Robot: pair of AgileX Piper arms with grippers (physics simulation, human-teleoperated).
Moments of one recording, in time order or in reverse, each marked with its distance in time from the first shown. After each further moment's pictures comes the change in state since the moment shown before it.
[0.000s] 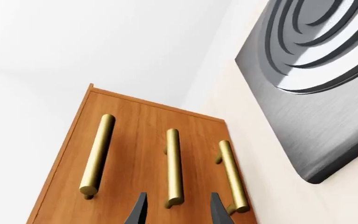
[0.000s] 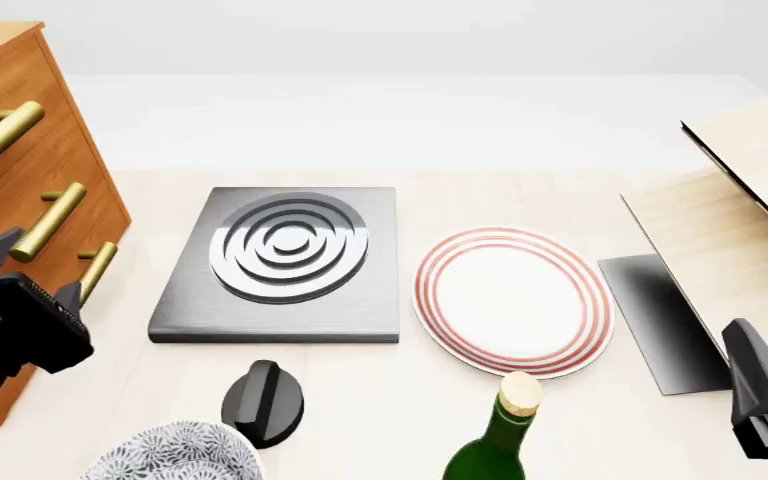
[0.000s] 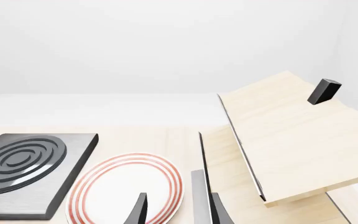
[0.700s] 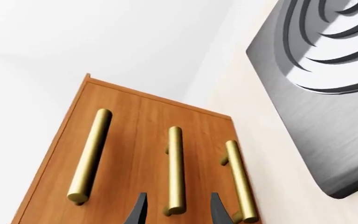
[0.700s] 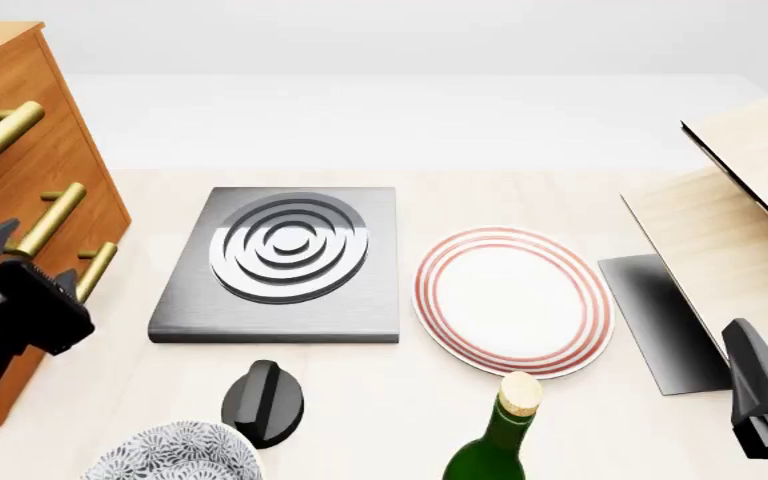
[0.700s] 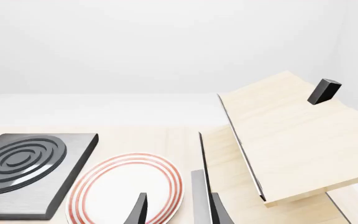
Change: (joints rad) left arm 0.049 0.167 -0.067 -0.108 -0.016; right arm 0.000 0.000 0.000 0.000 0.000
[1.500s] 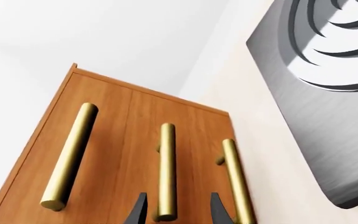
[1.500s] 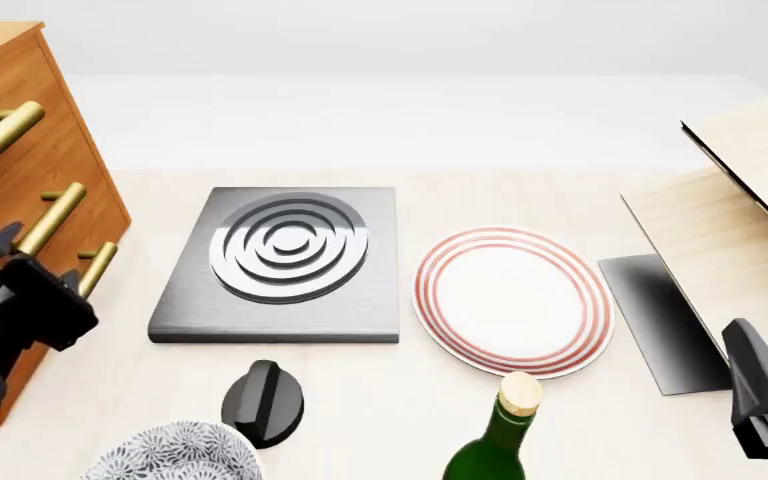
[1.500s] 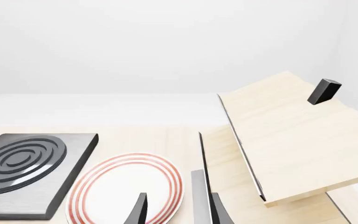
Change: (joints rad) left arm 0.030 0.145 -0.042 -0.088 -0.018; right arm 0.000 0.000 0.000 0.000 0.000
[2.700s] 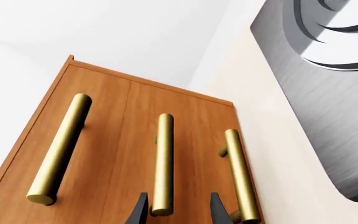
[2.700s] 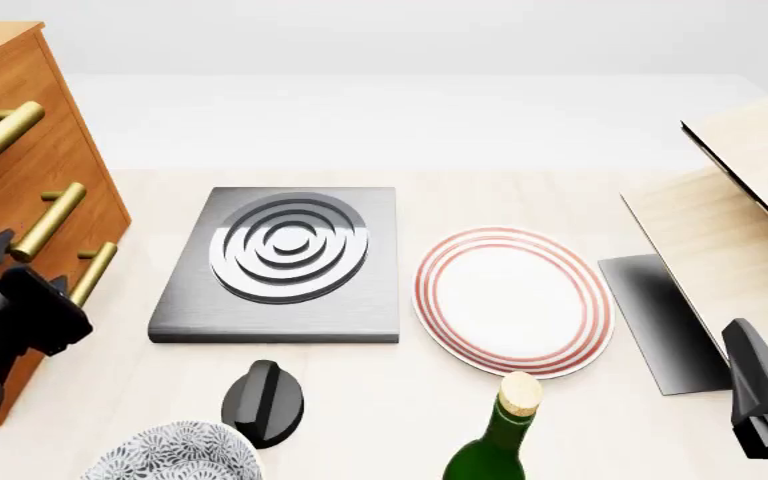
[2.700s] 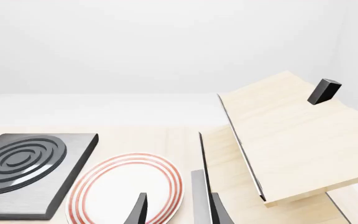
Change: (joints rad) left arm 0.060 0.098 0.001 -0.117 0.041; right arm 0.000 0.000 0.000 0.000 0.000
